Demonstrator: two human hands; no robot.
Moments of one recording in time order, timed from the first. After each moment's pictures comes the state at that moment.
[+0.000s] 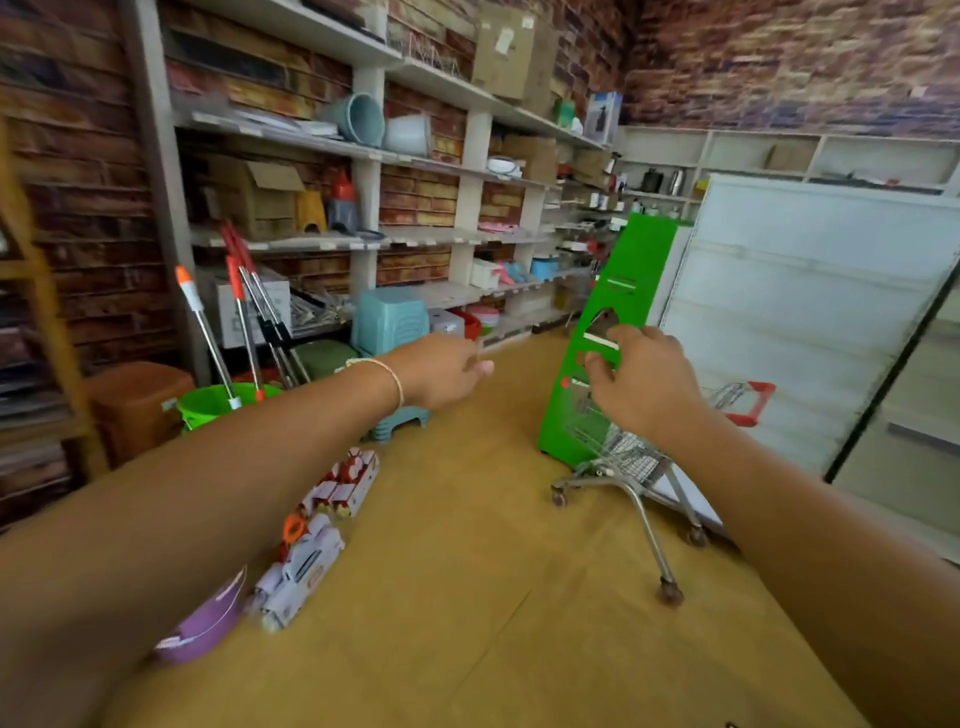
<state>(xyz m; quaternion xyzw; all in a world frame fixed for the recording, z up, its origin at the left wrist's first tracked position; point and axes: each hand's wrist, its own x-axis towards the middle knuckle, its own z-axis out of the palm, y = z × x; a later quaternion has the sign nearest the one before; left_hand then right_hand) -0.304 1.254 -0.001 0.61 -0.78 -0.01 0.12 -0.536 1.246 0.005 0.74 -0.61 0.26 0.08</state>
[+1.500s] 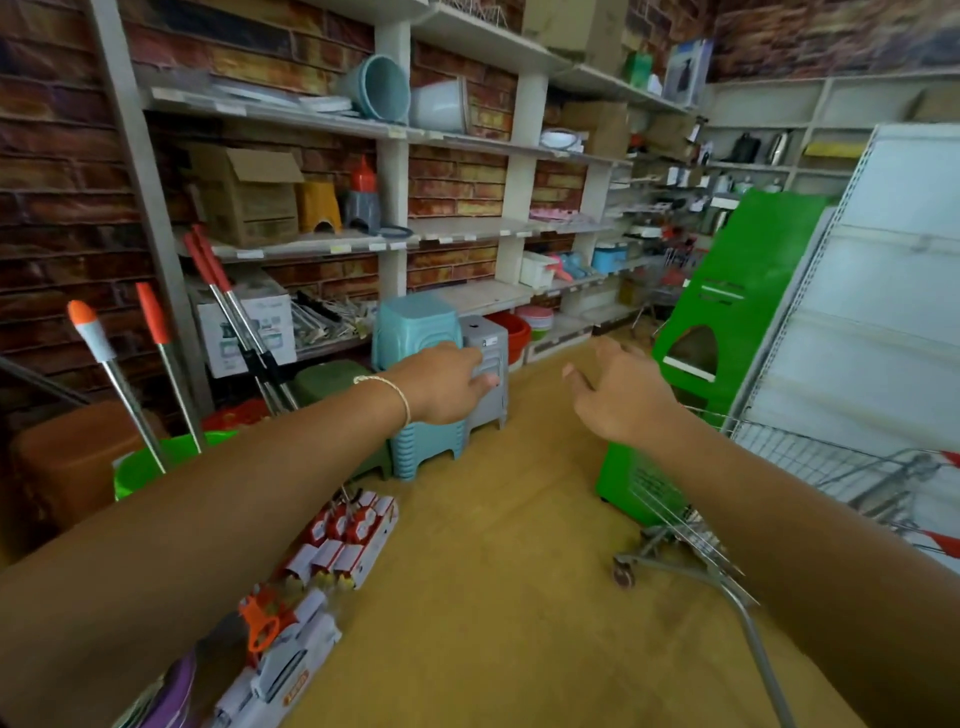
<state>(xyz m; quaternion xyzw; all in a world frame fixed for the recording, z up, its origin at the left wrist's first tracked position) -0.242 0.788 -0.040 0.69 -0.72 -0.02 0.10 -0.458 0.759 -0.033 0.79 -0.57 0.20 -0.06</state>
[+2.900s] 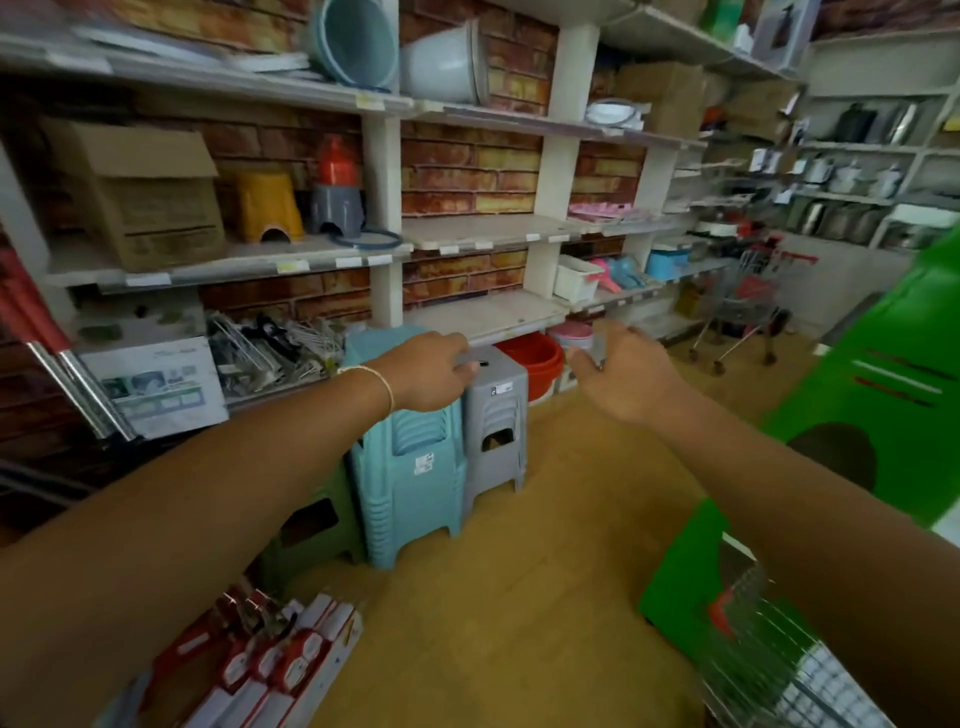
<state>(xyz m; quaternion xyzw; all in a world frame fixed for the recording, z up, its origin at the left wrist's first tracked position) -0.141 0.206 -0.042 0.74 -0.66 -0.05 0.13 -0.368 0.136 -0.030 0.83 -0.51 0.23 -0.09</state>
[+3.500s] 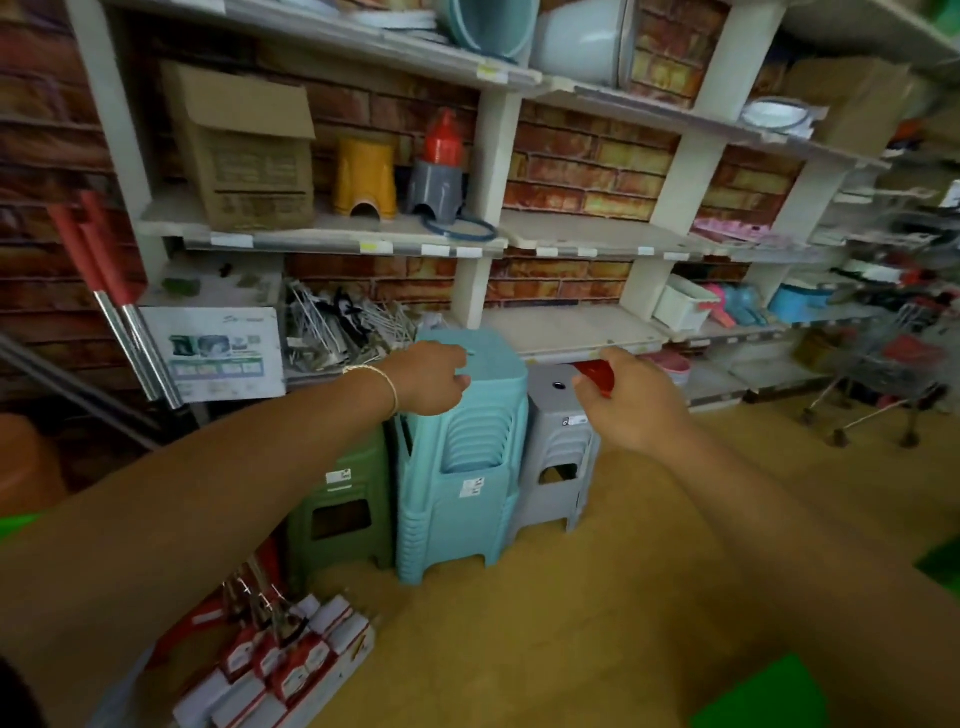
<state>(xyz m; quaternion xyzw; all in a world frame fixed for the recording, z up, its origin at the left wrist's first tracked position) 0.005 0.097 -0.085 0.81 -0.58 -0.07 0.09 -0.212 -0.024 -0.078 0.88 -0.43 0.17 -0.11</state>
